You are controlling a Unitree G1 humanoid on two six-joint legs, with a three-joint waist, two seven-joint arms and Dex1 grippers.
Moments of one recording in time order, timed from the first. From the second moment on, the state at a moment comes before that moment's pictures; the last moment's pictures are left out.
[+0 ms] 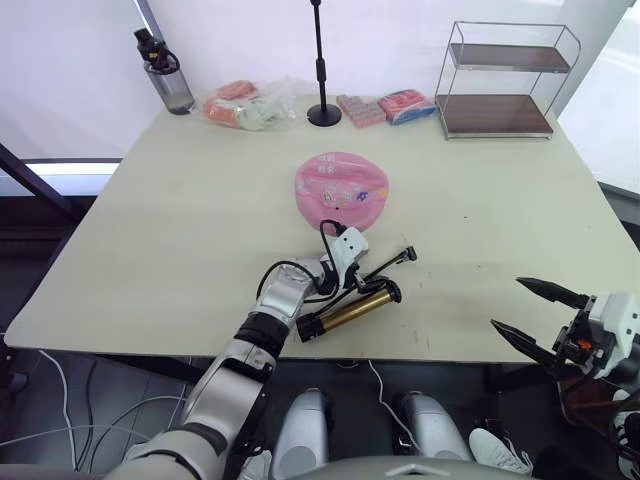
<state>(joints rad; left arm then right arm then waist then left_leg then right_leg) -0.67 0.16 -0.28 0.68 0.01 0.17 -0.75 0.35 -0.66 -0.33 -0.27 0.55 -0.05 1.01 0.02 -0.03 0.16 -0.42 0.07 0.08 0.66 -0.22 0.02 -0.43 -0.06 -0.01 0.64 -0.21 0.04</state>
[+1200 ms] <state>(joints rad) -0.71 0.07 -0.28 0.69 0.03 0.10 -0.82 0.28 -0.58 -0.33 -0.30 0.61 0.05 0.91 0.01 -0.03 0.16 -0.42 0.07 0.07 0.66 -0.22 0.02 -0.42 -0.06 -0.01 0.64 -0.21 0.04</state>
